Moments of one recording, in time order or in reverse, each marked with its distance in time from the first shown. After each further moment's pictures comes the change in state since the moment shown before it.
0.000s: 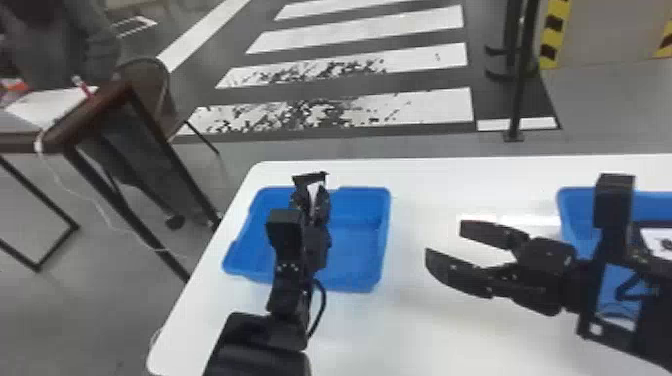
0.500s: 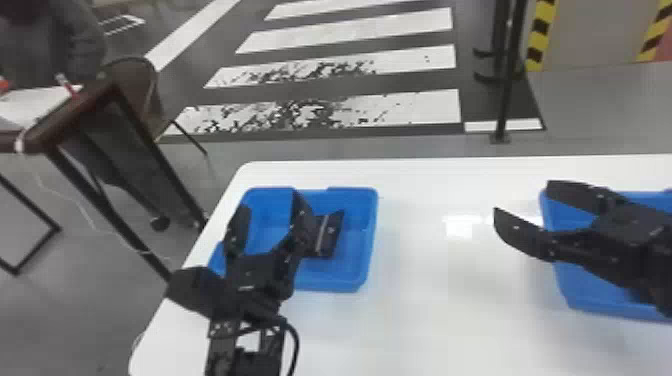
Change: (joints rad) left arm 0.278 -0.031 0.002 -0.259 0.345 -0.276 -0.081; right arm 0.134 0.035 -0.274 -0.279 0.230 0.175 -0.135
